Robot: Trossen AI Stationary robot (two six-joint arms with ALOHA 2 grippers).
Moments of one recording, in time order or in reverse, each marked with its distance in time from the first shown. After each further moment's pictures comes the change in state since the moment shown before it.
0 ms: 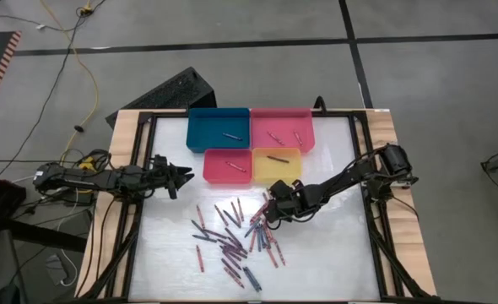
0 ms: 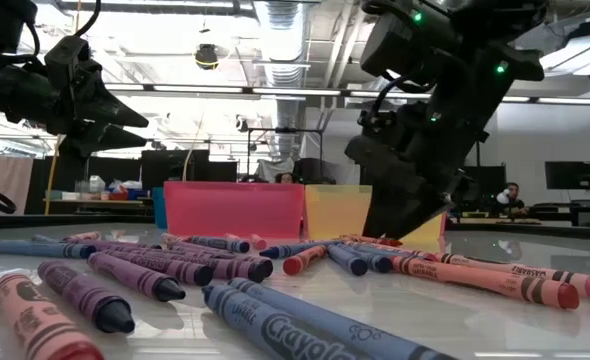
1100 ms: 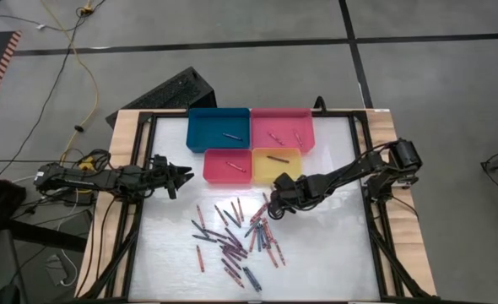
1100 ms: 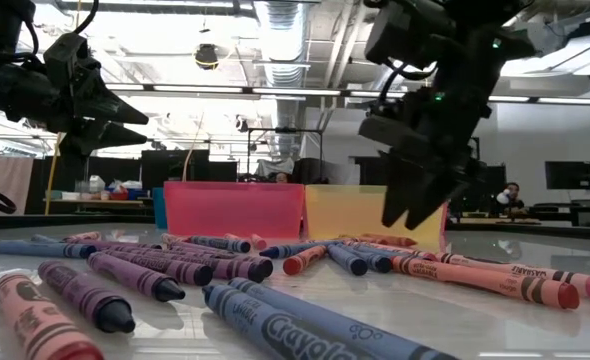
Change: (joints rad) left arm 0.000 -0.022 0.000 0.000 -0.002 0.012; right arm -0.063 -0.114 0.008 -0.153 -0.131 0.014
